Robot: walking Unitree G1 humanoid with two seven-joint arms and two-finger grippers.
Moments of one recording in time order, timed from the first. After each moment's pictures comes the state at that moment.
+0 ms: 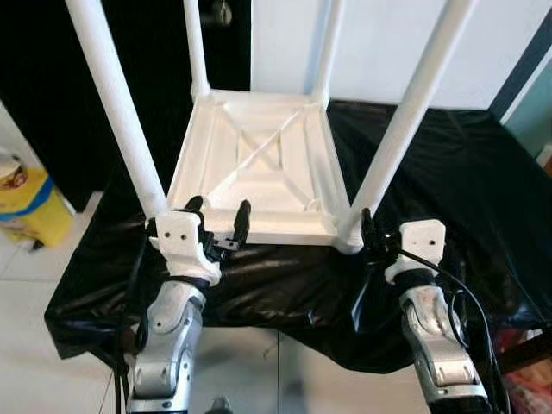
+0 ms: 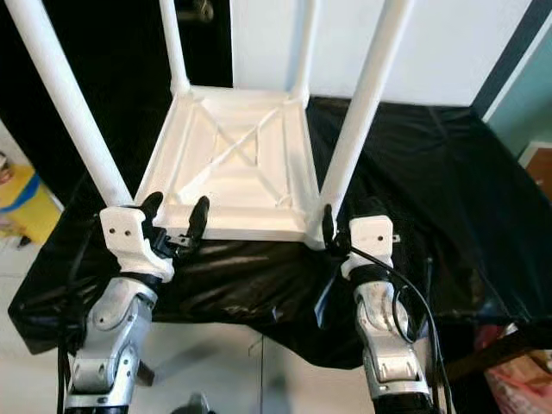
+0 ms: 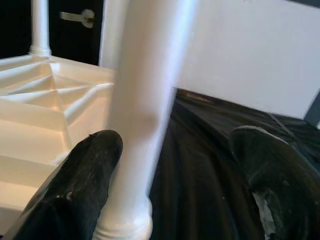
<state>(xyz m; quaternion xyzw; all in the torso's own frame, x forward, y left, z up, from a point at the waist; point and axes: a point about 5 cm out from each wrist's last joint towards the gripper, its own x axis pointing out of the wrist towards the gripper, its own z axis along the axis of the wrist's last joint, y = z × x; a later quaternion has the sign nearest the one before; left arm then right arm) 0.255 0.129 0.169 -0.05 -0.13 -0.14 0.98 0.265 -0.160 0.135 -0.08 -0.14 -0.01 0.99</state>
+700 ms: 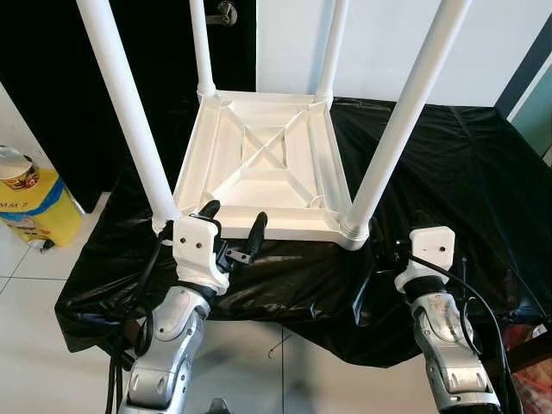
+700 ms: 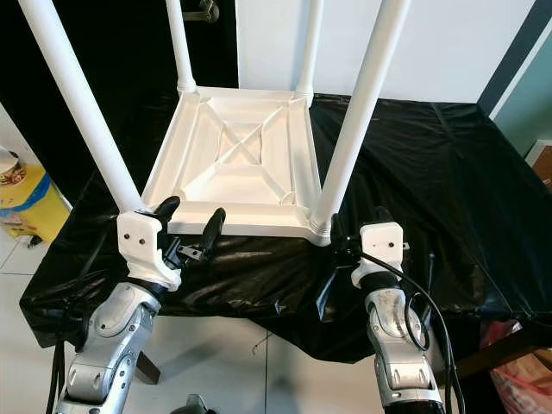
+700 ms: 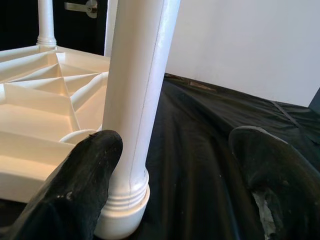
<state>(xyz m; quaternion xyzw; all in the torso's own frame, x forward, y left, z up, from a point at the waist) 0.247 0.120 0.168 0.03 -0.12 -0.22 0.97 0.269 -0.168 0.131 -0.07 -0.11 0.00 0.99</state>
